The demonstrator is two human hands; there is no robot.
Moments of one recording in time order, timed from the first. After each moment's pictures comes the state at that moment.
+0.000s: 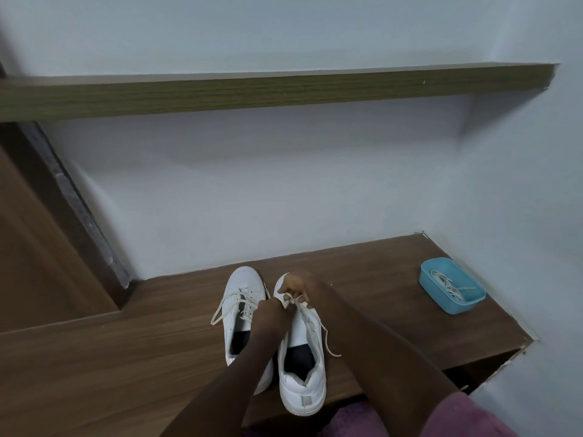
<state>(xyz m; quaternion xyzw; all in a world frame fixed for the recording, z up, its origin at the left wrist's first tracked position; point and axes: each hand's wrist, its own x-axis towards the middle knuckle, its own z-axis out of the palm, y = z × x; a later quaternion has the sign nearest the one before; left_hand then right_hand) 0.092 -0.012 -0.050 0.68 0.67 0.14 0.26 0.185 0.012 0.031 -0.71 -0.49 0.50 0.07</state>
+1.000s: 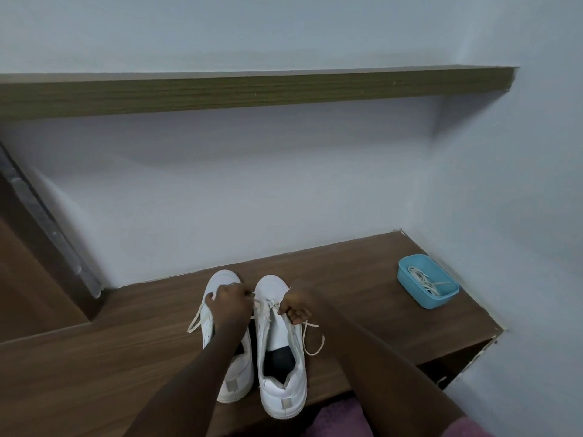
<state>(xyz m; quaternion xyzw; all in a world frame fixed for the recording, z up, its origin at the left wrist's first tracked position) 0.076 0.015 -0.040 0.69 0.70 0.18 0.08 0.221 0.009 -0.024 -0.72 -0.38 0.57 0.10</state>
